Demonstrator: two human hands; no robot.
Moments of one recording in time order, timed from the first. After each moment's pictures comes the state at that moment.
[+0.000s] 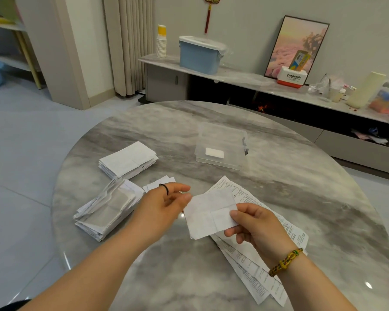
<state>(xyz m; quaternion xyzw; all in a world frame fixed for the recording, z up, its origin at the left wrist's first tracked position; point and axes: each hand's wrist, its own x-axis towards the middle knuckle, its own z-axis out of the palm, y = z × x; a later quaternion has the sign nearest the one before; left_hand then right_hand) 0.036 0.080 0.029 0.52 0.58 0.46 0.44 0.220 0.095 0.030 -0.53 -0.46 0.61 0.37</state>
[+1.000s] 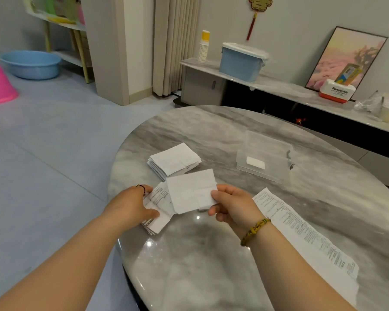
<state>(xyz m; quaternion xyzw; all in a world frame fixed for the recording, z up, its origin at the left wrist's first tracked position) -0.096 0.077 -0.003 0.54 0.78 0.16 0.27 0.098 0.125 0.029 -0.49 -0.49 0.65 0.30</state>
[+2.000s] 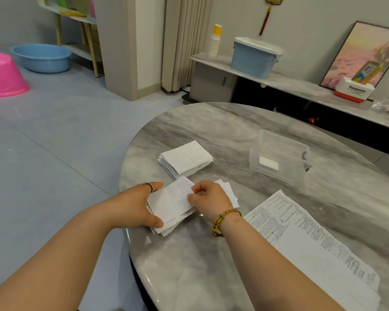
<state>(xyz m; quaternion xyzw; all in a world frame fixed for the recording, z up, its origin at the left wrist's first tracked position) -0.117 0.066 0.011 0.58 0.71 0.16 0.38 0.039 0.140 -0.001 -0.55 -0.70 0.43 0.16</state>
